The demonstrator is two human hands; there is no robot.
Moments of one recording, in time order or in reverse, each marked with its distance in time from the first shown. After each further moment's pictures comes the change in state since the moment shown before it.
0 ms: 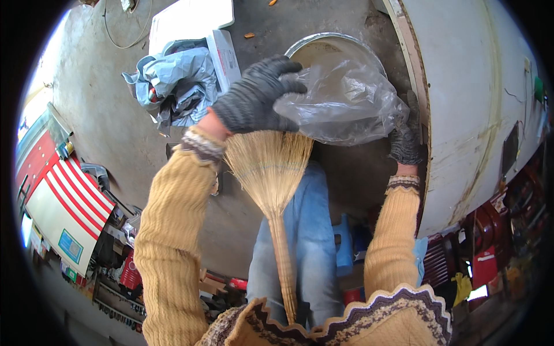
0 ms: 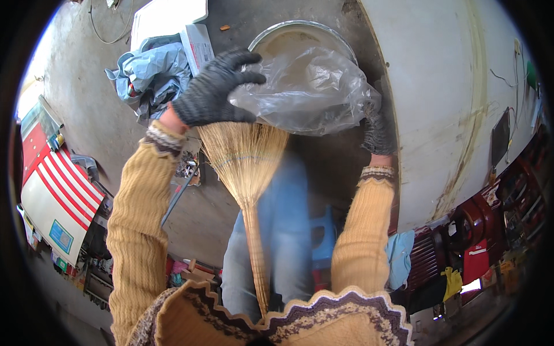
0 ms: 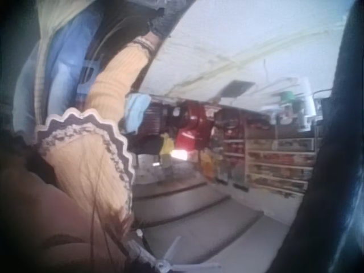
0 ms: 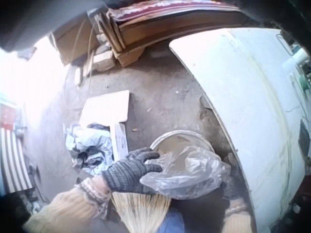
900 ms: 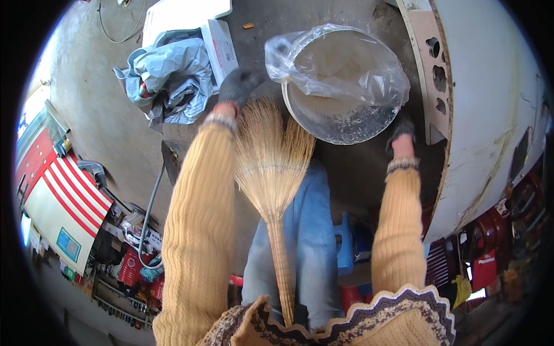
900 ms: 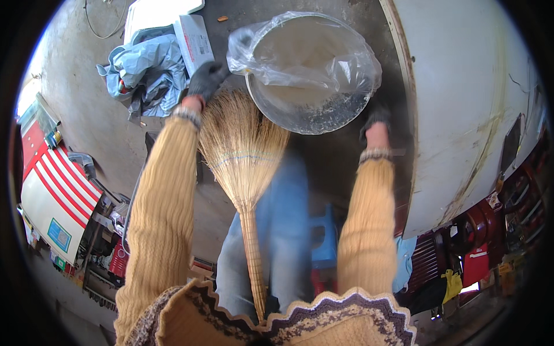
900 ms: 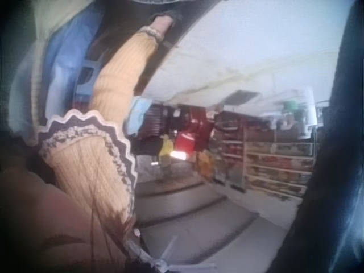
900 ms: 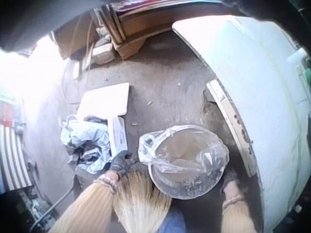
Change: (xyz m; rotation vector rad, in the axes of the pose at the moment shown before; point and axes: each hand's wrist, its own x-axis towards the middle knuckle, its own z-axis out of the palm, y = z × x) left_hand -0.056 -0.083 0.123 -0.450 0.237 -1.118; right_hand 0.034 0.149 -0.022 0.372 0.465 0.662
